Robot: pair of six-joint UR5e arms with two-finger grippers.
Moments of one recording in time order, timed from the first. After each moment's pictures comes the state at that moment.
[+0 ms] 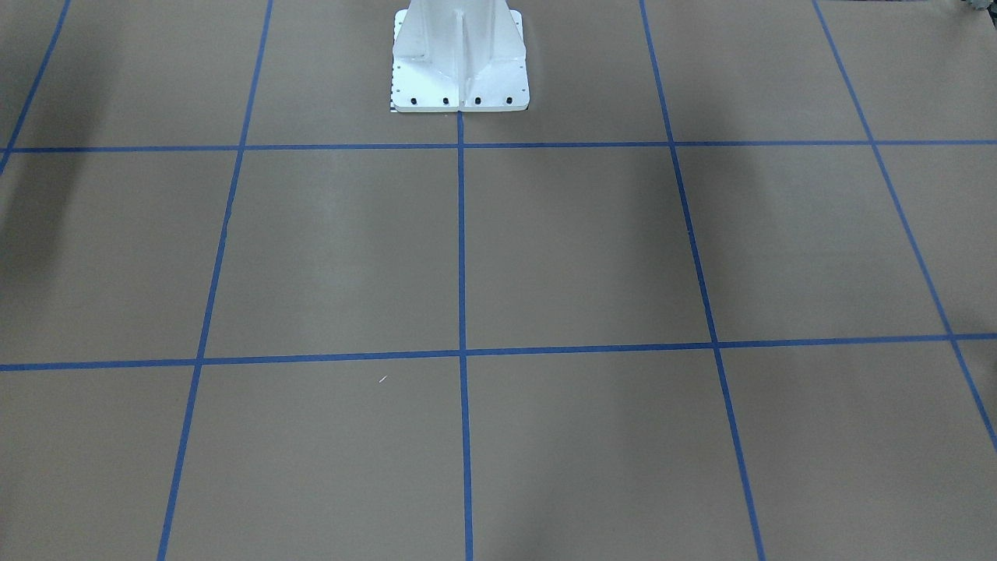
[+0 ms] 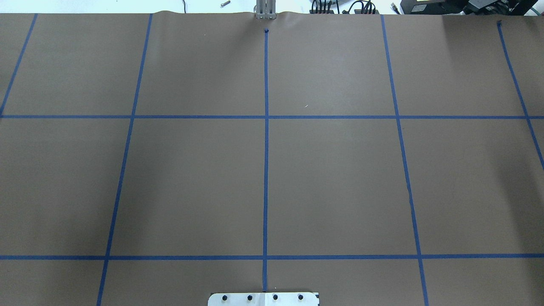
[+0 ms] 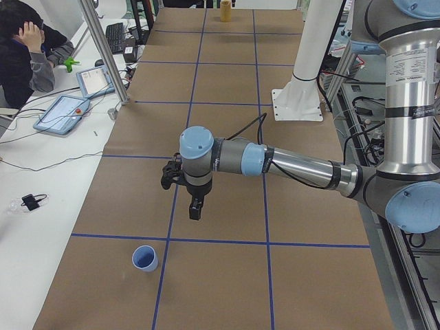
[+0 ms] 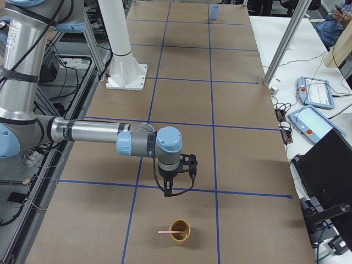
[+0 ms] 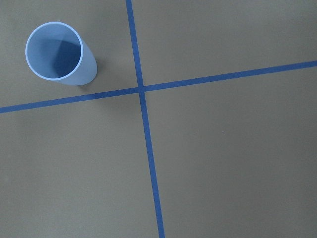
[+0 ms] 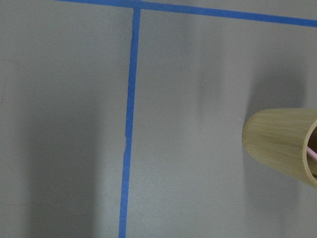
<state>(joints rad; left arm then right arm) -1.54 -1.48 -1.89 -1.46 -2.34 0.05 1.55 -1.86 1.84 -1.56 2.25 -0.05</state>
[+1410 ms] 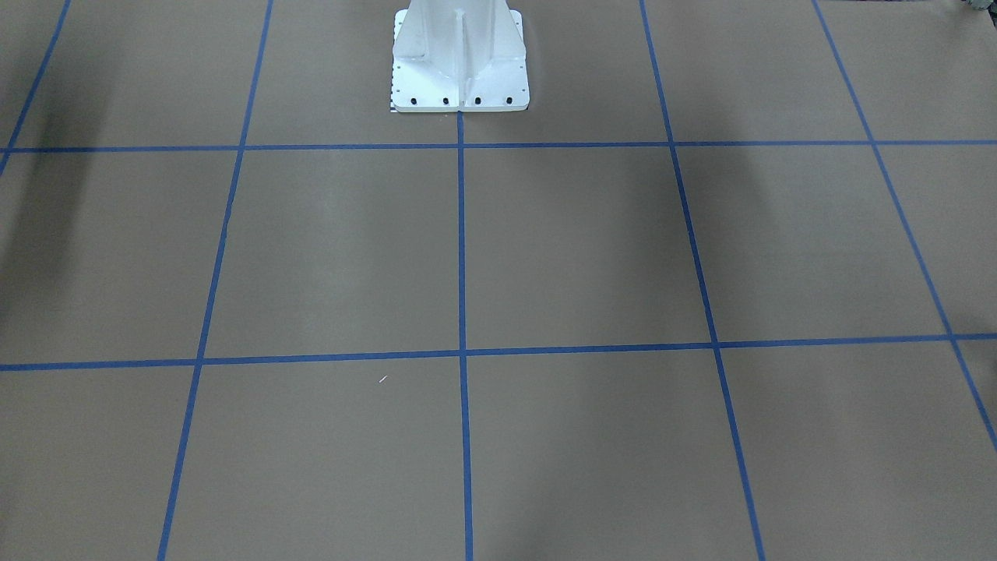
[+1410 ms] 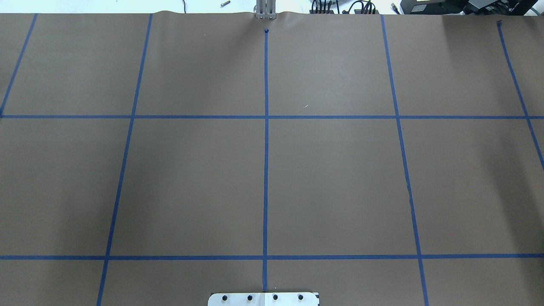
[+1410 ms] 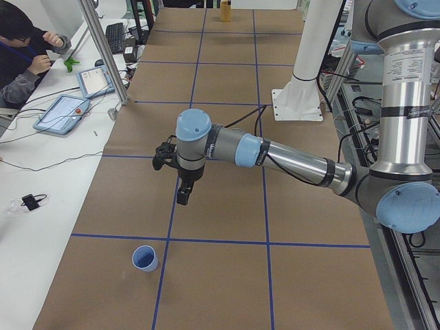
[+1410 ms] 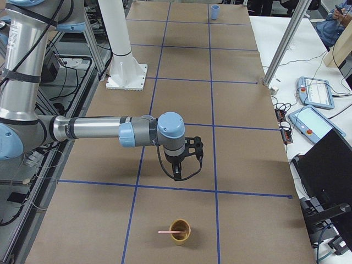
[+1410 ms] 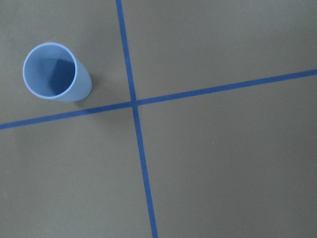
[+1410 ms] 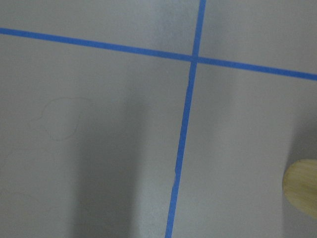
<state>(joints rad) -1.54 -1.55 -1.89 -1.59 -2.34 0.04 1.55 -1.84 1.91 -1.45 2.34 -0.04</state>
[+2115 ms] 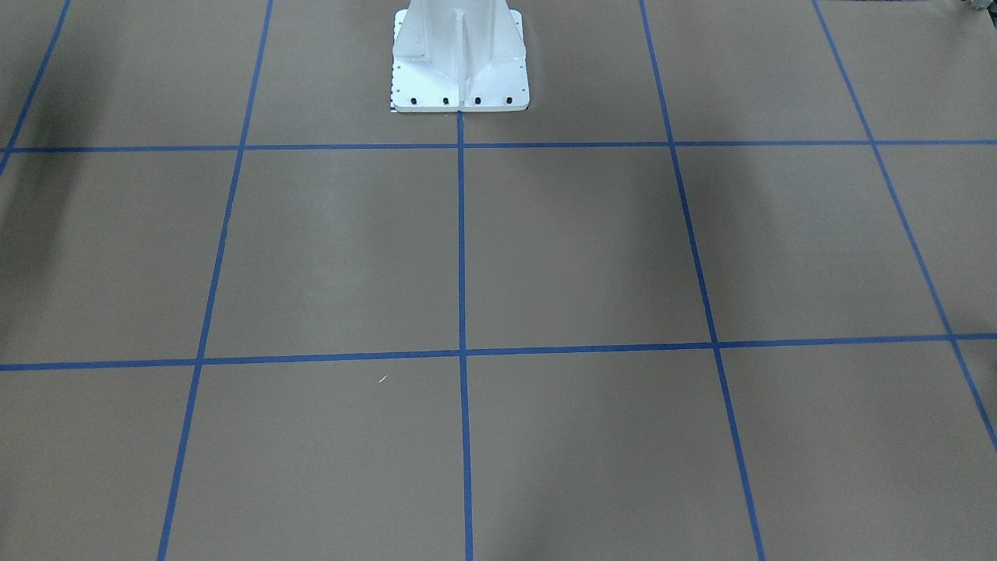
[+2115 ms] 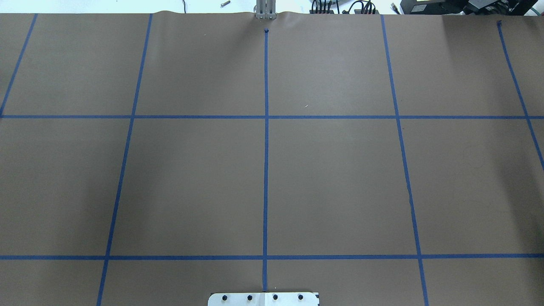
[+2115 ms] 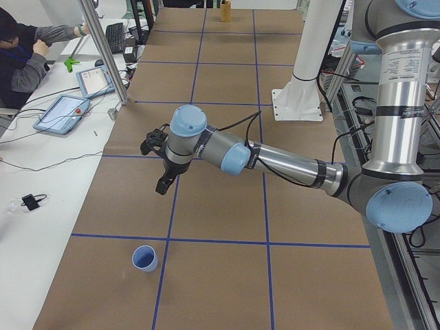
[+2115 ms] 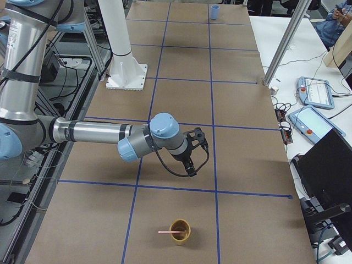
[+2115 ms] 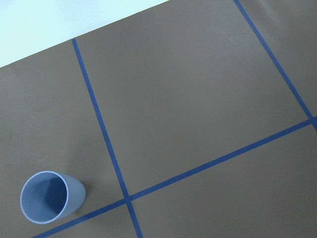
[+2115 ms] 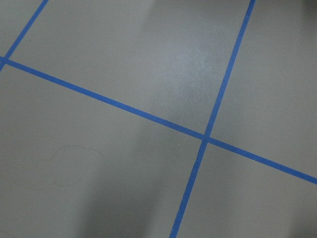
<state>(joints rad) -1.54 -1.58 -1.83 -1.82 -2.34 0.04 1.55 -1.85 1.82 -1.03 2.36 0.03</state>
